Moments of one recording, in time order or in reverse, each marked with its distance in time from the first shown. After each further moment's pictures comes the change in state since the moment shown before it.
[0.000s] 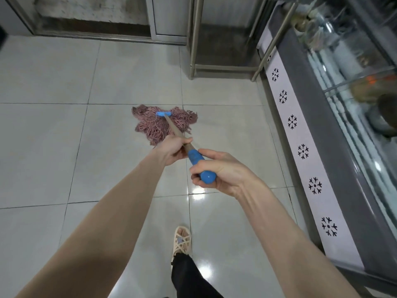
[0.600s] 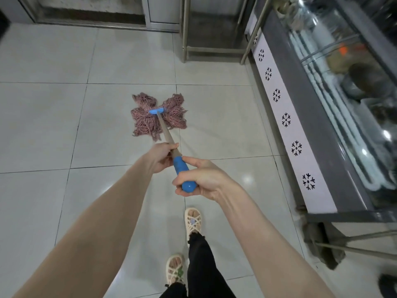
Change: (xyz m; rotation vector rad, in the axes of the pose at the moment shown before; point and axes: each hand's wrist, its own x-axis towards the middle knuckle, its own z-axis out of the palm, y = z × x) left_hand -0.184 -0.215 0.007 -0.042 0.061 -0.054; right_hand -0.165 0.221 0.004 -0.058 0.000 0.068
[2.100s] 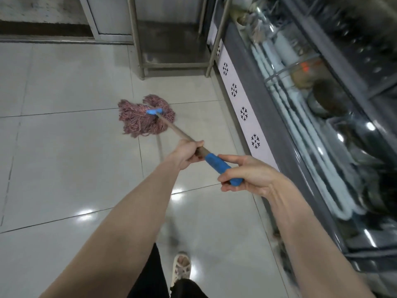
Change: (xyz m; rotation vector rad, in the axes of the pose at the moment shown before) left_hand 0.196 0.161 0.288 0.062 -0.177 0.033; right_hand 0.072 -0.224 -0.280 -0.113 0.202 -0.011
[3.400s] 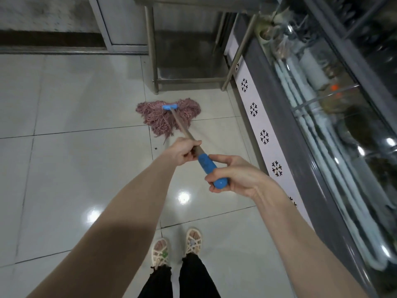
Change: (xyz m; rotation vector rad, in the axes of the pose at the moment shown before) left_hand 0.141 0.189 -0.092 0.069 0.037 -0.098; right_hand 0.160 -0.187 0.060 0.109 -0.062 0.020
